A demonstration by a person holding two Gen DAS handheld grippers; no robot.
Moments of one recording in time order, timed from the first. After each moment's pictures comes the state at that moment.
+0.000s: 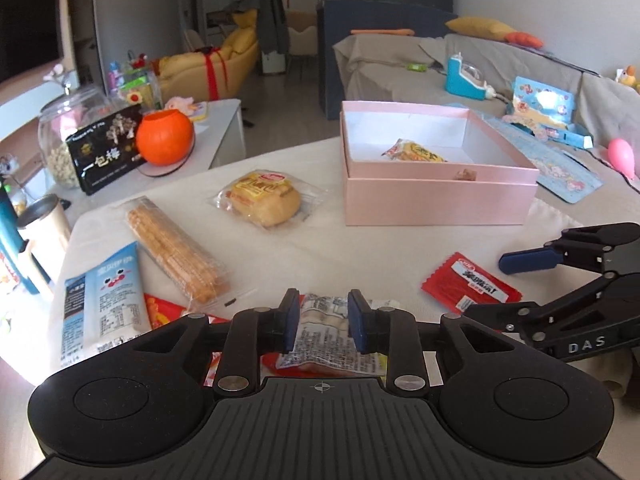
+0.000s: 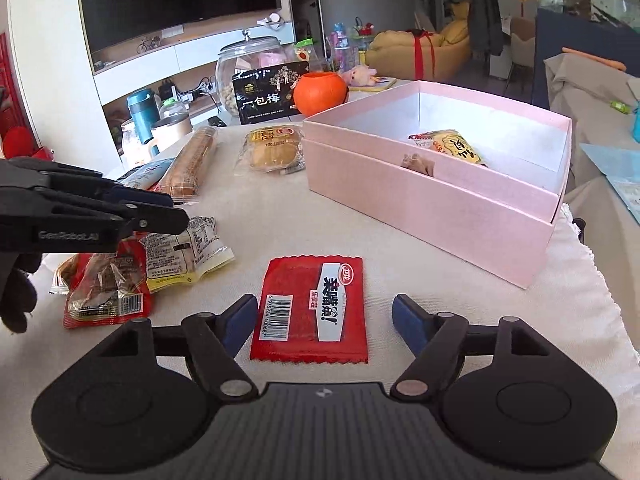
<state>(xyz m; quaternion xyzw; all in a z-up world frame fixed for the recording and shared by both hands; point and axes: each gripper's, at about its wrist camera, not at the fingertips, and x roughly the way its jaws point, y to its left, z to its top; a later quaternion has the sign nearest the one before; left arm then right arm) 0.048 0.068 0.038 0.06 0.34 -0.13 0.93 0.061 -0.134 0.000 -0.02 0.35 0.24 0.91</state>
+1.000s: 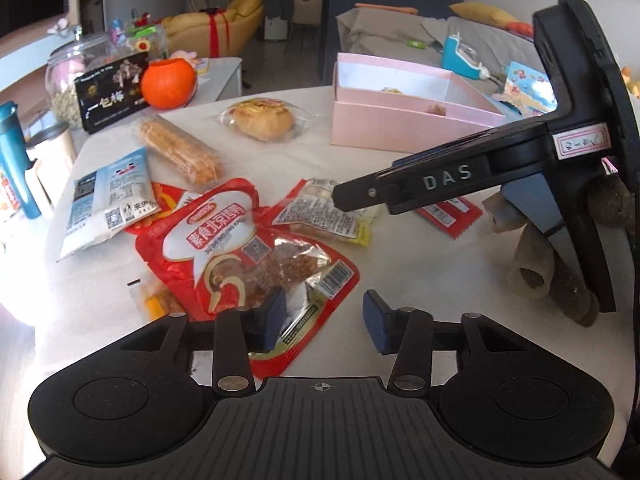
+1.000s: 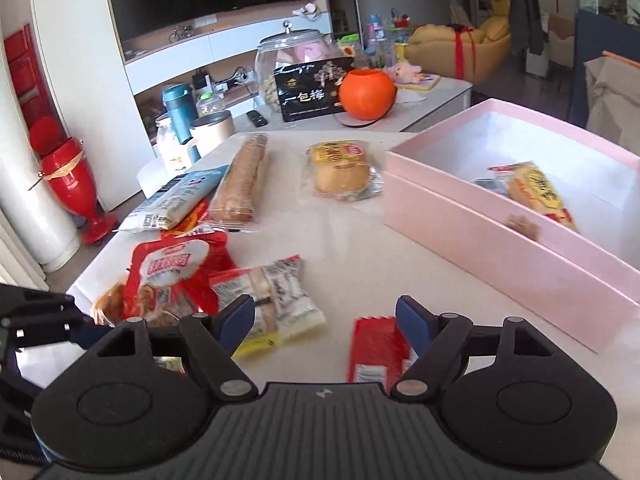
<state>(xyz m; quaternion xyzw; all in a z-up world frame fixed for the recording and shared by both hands) -0.013 0.090 0.021 0.02 0.38 -0.12 0.92 0.088 -0.071 0.019 -0.02 0.37 0.30 0.88</state>
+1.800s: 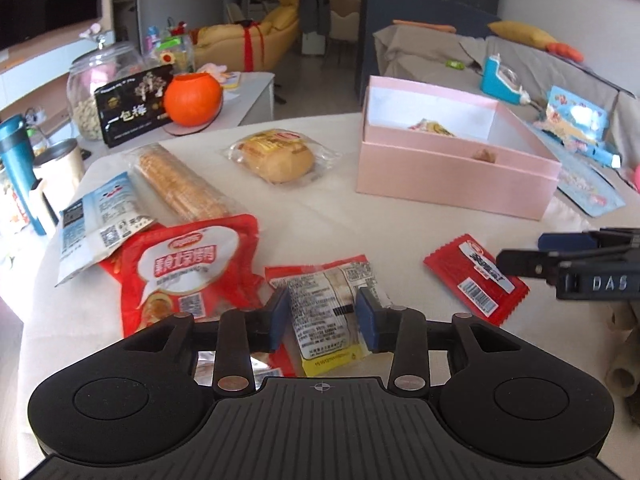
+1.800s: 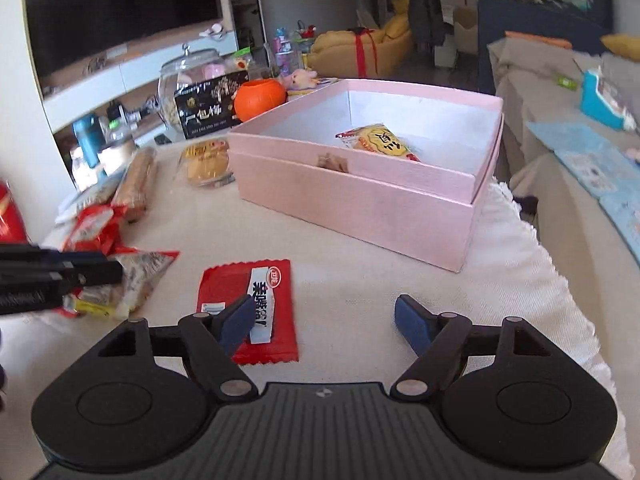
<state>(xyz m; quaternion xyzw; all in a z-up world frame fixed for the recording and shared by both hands) 0.045 0.052 0.020 0.02 0.36 -0.07 0.93 0.067 -0.165 0.001 0.03 0.35 0.16 0.92</state>
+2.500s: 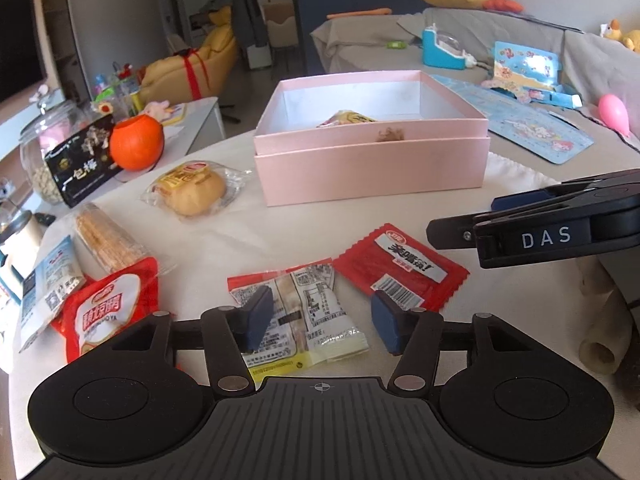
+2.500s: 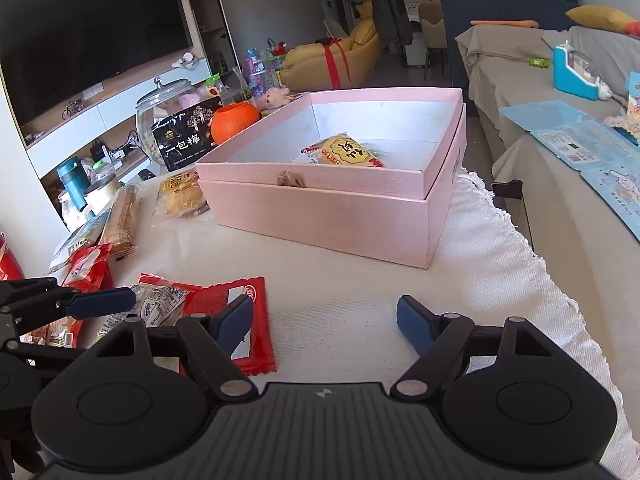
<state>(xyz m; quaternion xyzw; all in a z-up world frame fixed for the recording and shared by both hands) 0.042 -0.003 0.016 0.10 0.34 -0.13 0.92 0.067 -0.175 -0.004 0.07 0.34 0.13 0.93</state>
